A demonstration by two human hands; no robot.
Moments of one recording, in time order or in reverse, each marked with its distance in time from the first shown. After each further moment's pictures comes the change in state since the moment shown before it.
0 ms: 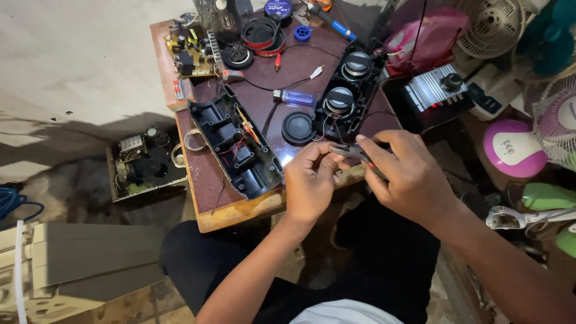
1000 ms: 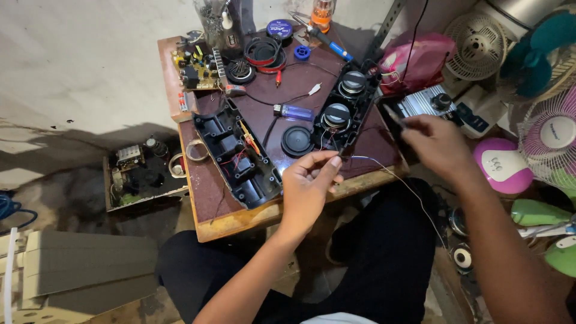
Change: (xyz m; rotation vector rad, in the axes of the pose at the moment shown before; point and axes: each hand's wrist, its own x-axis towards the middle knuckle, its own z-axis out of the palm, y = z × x) left_hand 0.005 0.013 -0.004 -0.201 -0.018 -0.213; right_hand -0.006 0.106 0.014 0.255 -0.476 1.010
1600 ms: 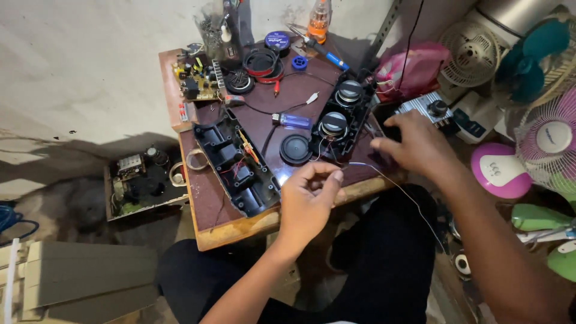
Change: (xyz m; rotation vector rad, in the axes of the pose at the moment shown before) left_hand -0.014 0.017 0.003 0.198 -0.021 0.130; right_hand 0.014 -0.031 0.001 -0.284 -0.018 -0.308
